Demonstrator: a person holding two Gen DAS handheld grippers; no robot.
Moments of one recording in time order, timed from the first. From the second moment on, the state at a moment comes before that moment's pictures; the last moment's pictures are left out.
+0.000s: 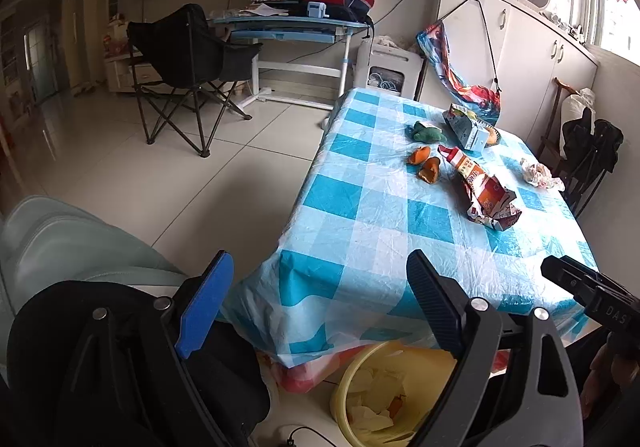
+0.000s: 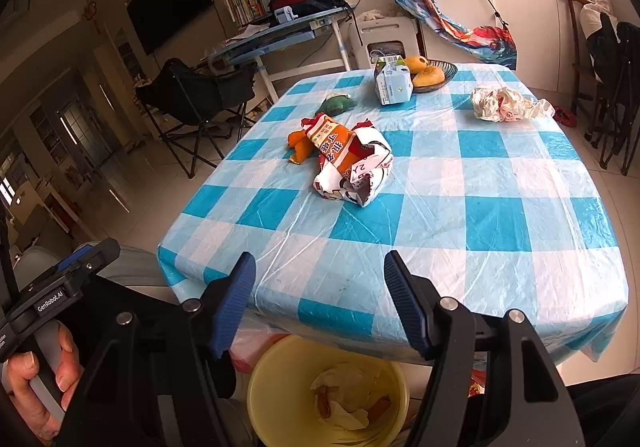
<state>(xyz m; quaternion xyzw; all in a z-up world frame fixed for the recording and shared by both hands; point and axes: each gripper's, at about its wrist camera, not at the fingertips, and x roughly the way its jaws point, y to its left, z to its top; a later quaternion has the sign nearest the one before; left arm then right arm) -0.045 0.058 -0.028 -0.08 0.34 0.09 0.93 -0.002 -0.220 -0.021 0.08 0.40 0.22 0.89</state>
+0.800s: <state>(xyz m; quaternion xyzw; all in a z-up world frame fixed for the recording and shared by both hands) -0.034 0.054 -0.012 -0.09 0.34 0.04 0.94 0.066 -0.224 -0.007 0.12 0.41 0.21 0.88</state>
